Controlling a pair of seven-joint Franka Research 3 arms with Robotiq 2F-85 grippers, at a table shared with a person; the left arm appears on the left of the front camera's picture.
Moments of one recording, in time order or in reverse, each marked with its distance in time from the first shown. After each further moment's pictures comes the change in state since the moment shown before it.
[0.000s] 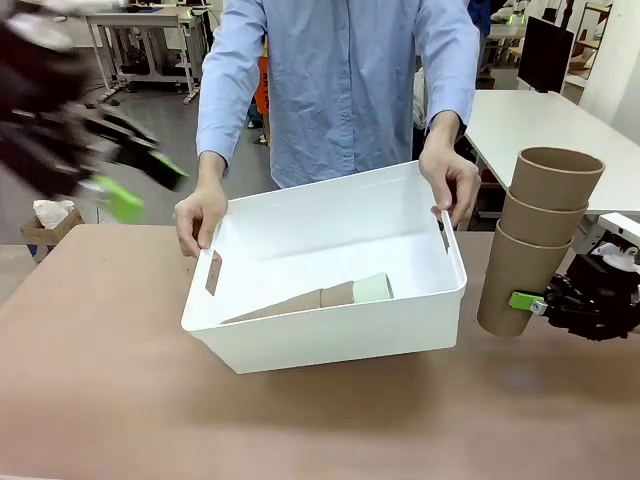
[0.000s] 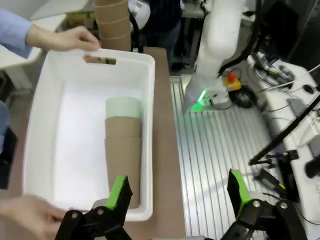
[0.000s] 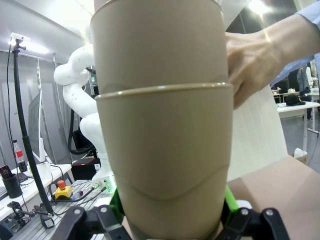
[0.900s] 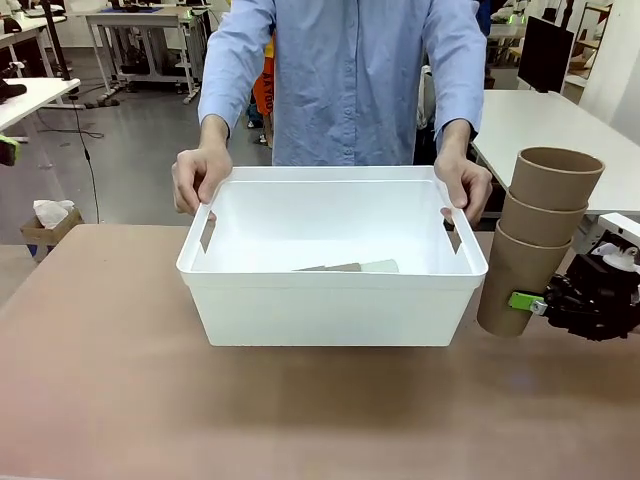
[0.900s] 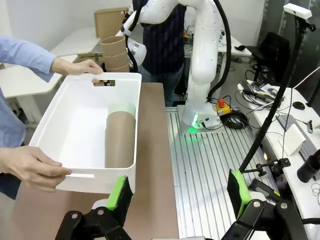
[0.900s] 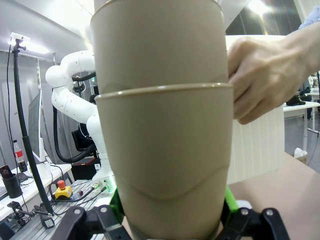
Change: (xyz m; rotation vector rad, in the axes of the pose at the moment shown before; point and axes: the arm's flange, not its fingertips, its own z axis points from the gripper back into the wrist) left arm -0.072 -0.048 0.096 0.022 -0.214 -0.051; right arm 0.000 0.000 0.000 0.000 0.000 -0.001
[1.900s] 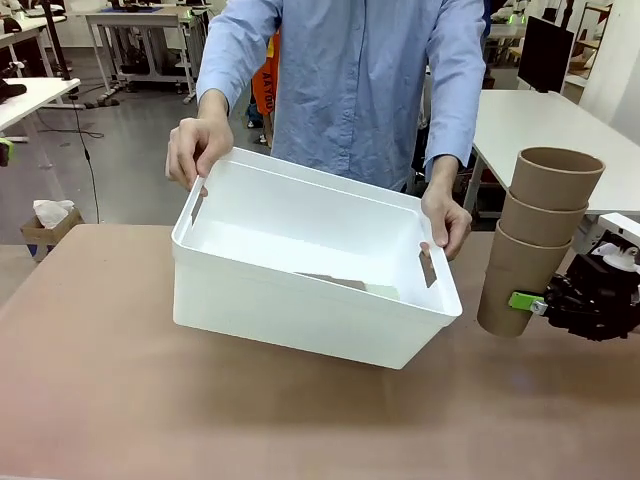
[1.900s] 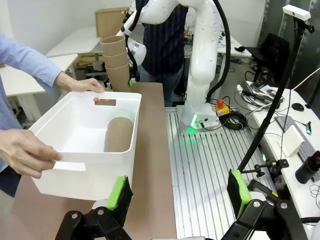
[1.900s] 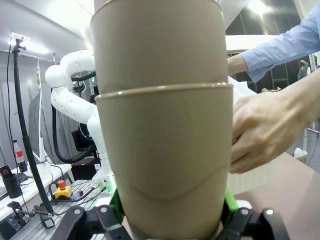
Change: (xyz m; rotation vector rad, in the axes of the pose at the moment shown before) left arm -0.001 -0.003 0.003 0.001 -0.004 0.010; right arm 0.000 0.000 0.000 0.000 0.000 0.000
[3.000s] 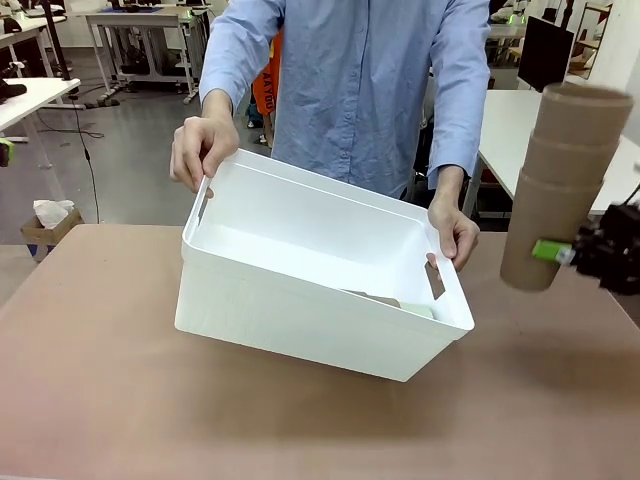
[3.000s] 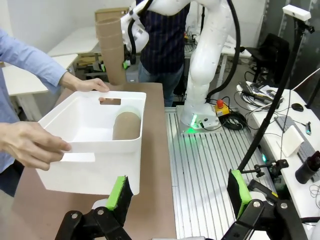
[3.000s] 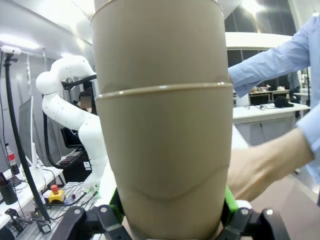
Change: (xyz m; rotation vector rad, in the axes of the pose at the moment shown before) left arm 0.000 0.001 0.000 -0.001 -0.001 0.002; right arm 0.091 0.009 0.005 -0.074 0.047 0.035
